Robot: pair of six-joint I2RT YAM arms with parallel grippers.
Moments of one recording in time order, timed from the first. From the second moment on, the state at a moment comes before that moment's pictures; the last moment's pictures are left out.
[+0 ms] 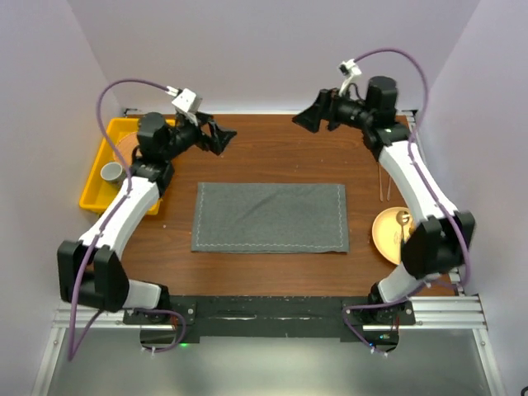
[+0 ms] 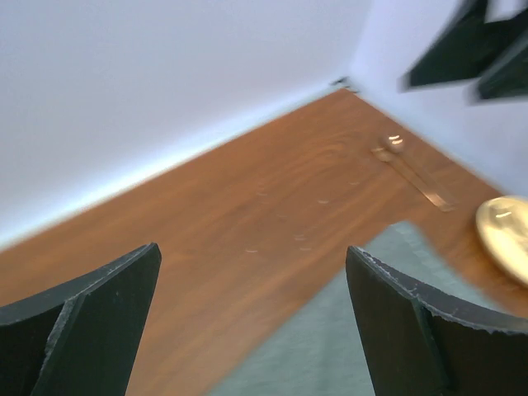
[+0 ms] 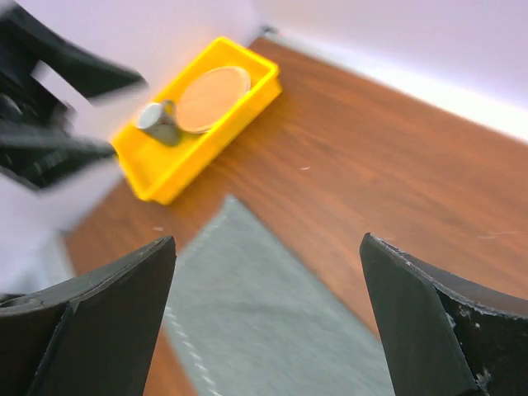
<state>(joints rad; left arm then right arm) -0.18 1.35 1.11 0.22 0.54 -0.07 0.19 1.59 1.54 -0.19 -0.71 0.28</state>
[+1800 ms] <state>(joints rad) -0.11 1.85 0.70 0.89 0.48 -0.97 0.32 2.08 1.16 0.25 -0.88 0.75</state>
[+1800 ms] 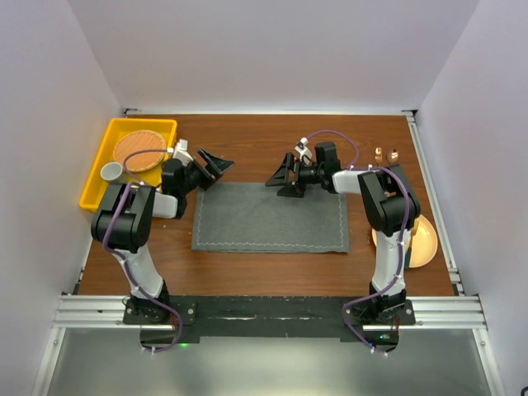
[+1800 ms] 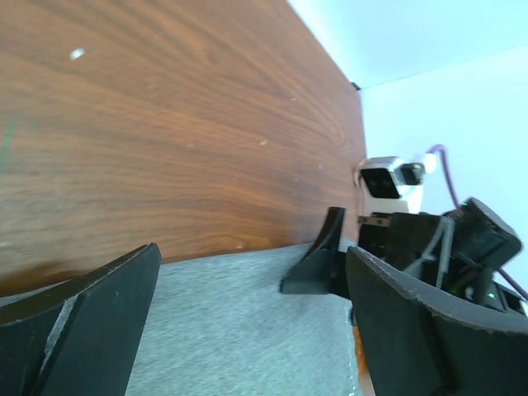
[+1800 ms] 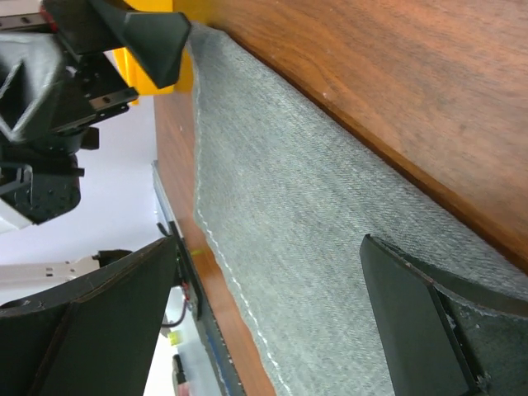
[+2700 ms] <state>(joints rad) -0.12 1.87 0.72 0.72 0.45 -0.90 0.34 2.28 1.28 0.60 -0.94 1.08</state>
